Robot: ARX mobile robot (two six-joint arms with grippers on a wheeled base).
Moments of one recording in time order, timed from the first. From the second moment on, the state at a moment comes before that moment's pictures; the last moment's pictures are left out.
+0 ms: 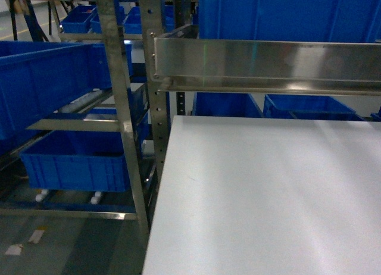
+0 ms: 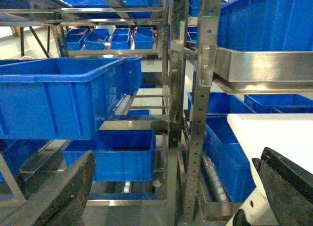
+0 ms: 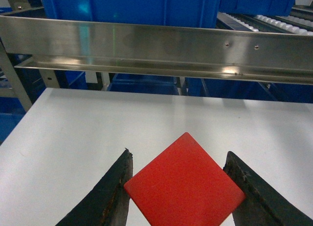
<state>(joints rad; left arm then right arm) 0.00 0.01 0.01 0.00 0.00 0.00 0.03 0.74 0.29 0.26 0.02 -0.02</state>
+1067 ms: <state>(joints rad) 0.00 0.01 0.01 0.00 0.00 0.00 0.03 0.74 0.29 0.26 0.02 -0.02</state>
